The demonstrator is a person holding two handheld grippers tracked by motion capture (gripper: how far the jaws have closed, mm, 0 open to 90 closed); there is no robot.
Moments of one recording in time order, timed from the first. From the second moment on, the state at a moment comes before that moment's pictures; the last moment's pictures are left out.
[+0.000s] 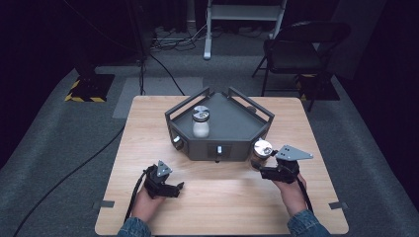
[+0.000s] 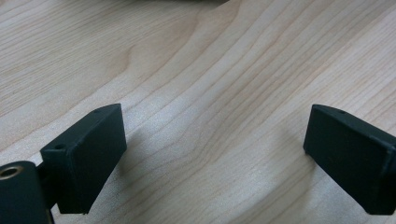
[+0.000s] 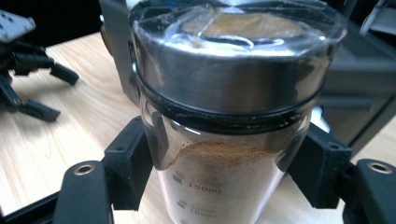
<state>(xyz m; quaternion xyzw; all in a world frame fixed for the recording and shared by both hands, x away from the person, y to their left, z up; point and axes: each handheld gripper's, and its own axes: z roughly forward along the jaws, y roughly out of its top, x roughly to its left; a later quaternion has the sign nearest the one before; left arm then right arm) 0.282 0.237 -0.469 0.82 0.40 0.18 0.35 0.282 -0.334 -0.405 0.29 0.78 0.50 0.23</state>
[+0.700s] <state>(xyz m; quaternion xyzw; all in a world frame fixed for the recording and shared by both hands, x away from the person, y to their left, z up) 0.282 0.238 -0.470 0.83 0.40 0.18 0.35 0.317 -0.301 -0.331 0.27 0.79 0.49 0.25</state>
